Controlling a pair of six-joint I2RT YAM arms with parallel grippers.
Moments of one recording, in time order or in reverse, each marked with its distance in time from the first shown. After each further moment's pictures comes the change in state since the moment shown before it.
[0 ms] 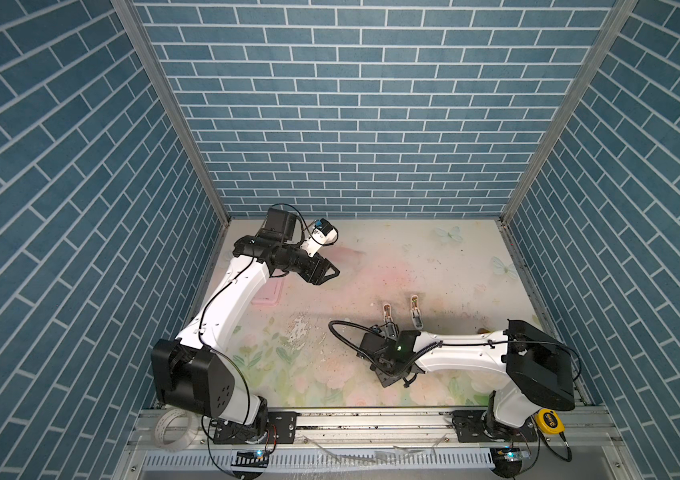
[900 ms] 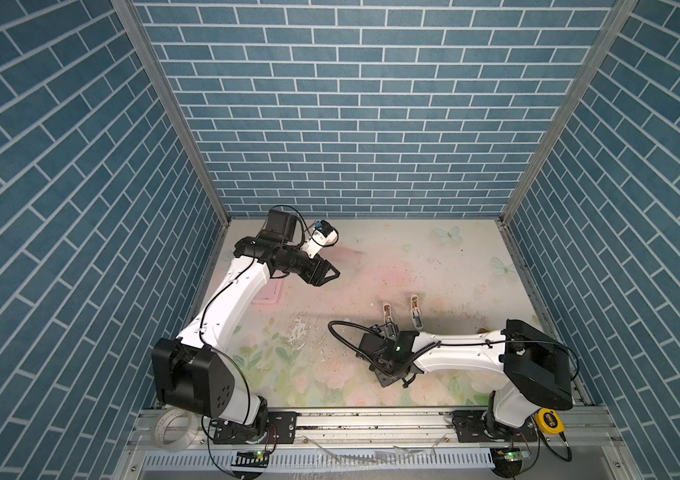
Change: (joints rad) left arm 0.000 0.000 -0.017 0.008 0.006 -0.002; right arm 0.002 0.014 0.002 0.007 0.003 0.018
